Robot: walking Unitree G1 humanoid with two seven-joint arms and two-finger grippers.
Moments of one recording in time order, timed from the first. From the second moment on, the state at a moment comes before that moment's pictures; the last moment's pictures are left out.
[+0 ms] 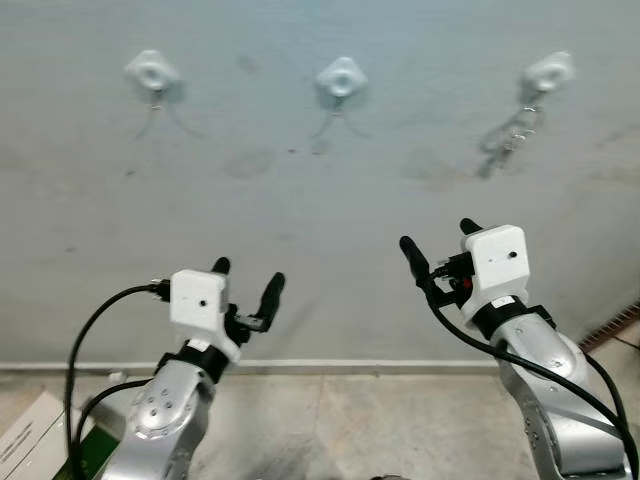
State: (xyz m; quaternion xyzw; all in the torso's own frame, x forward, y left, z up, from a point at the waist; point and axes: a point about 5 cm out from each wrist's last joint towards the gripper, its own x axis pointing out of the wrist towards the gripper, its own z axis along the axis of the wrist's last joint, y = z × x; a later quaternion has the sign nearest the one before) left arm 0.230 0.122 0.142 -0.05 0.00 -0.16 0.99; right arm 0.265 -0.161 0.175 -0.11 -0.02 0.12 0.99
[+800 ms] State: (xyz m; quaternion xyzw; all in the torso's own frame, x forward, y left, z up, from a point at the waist) left arm 0.229 0.121 0.139 -0.04 0.01 -0.17 0.98; right arm 0.266 -0.156 0.176 -0.11 -0.02 0.13 0.98
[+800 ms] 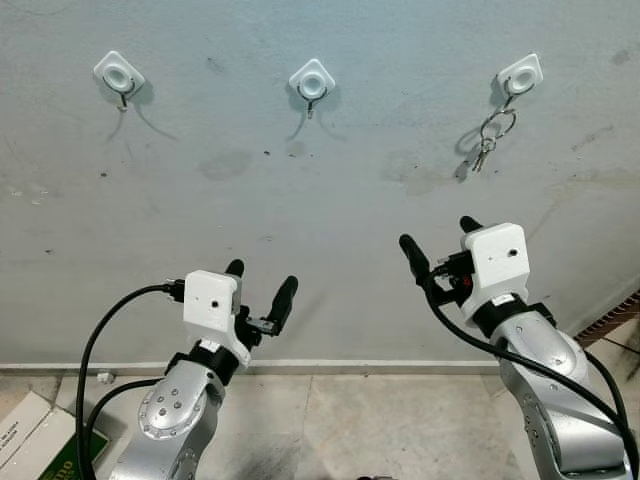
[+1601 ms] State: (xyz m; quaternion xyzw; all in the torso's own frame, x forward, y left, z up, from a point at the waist) left arm 0.230 0.121 0.137 -0.05 0.02 -0.17 0.98; right arm 0.266 -0.155 0.176 -0.11 -0.02 0.13 0.98
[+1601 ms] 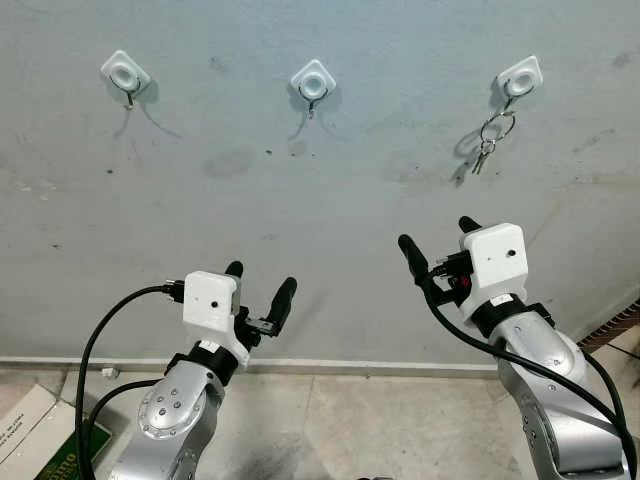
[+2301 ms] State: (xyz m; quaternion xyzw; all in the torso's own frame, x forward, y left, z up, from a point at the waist) left arm 0.230 0.113 0.136 -0.05 0.02 -0.18 0.98; right arm 0.267 -0.162 0.172 -0.13 -0.01 0.11 0.99
